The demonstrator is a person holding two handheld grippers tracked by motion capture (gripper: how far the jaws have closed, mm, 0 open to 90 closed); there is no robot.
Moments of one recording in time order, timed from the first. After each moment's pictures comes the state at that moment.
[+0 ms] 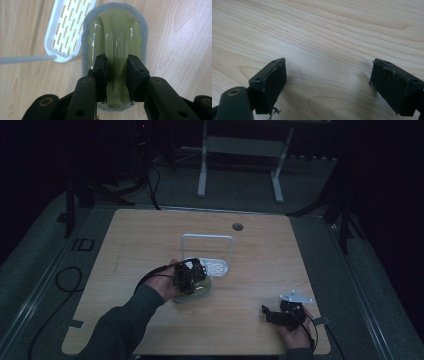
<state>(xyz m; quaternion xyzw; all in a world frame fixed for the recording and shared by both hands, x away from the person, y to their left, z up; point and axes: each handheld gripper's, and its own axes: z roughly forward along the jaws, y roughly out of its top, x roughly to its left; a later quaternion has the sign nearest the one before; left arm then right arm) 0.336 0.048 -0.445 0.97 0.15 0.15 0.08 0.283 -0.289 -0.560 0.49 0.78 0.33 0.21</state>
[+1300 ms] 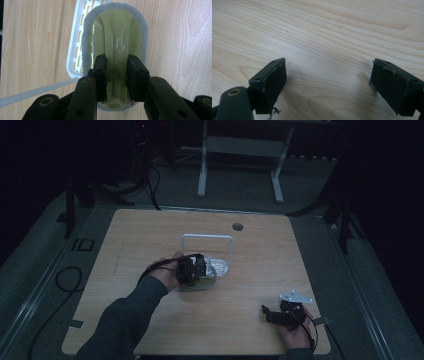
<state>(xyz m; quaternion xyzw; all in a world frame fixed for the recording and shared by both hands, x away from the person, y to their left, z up) 0.352 0.048 -0.441 0.97 0.06 0.20 0.10 0.283 -0.288 -0.560 0.49 0.78 0.33 0.21</state>
